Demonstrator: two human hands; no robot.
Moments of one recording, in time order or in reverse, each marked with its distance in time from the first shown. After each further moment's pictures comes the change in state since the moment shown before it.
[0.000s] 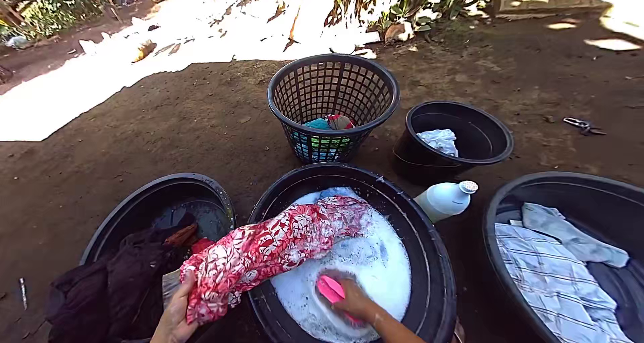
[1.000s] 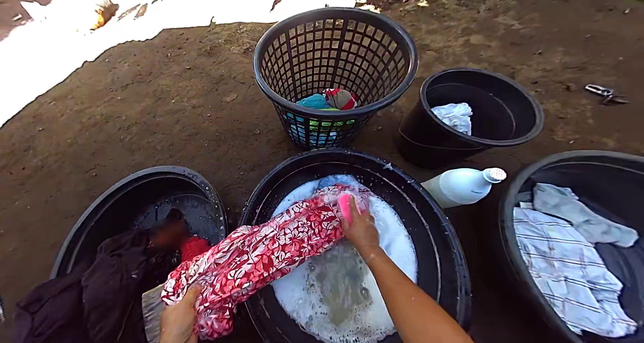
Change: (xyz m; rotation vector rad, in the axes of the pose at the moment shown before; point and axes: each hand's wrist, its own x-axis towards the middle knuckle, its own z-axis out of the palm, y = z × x) left_hand 0.015 -0.023 0.024 0.560 0.496 0.177; right_hand 0.037 -0.067 -0.105 -0.092 0.648 0.185
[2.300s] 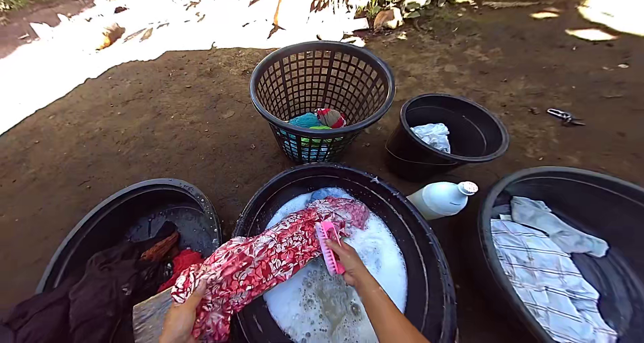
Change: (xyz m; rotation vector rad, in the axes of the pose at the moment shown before) left_hand -0.012 0.020 0.013 -0.157 -0.258 -0.001; right_hand -0.043 0.008 0.020 1.296 -0.276 0.190
